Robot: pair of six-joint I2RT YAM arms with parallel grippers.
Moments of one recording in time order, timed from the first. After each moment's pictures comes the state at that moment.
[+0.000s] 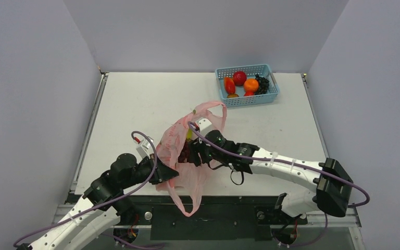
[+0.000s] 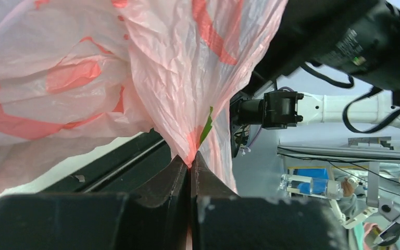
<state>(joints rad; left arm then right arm) -0.74 0.41 0.47 -0.45 0.25 -0.97 1.06 1.33 0.93 -0.22 0.13 0.33</state>
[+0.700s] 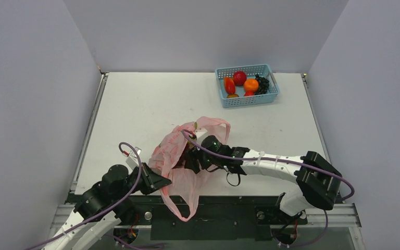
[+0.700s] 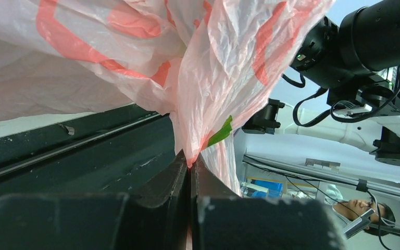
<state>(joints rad) -0.74 0.16 0.43 -0.71 0.21 -1.24 1.01 1.48 0.84 -0.06 0.04 0.31</state>
